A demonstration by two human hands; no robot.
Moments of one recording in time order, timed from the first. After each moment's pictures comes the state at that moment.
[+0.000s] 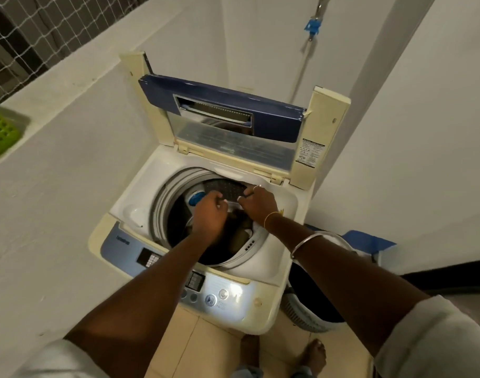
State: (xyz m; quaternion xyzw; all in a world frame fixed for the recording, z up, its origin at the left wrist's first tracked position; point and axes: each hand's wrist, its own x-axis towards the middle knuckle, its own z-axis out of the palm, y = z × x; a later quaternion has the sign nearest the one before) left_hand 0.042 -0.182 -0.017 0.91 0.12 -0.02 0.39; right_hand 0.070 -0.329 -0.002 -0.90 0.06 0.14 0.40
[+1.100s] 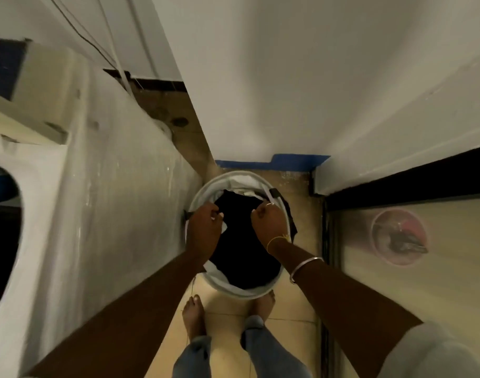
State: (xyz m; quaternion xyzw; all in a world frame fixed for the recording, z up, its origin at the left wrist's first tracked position) left_hand 0.021 -0.520 -0.369 0.92 0.01 -0.21 0.34; right_hand -0.013 -0.695 -0.372 -0.86 0.31 0.17 0.38
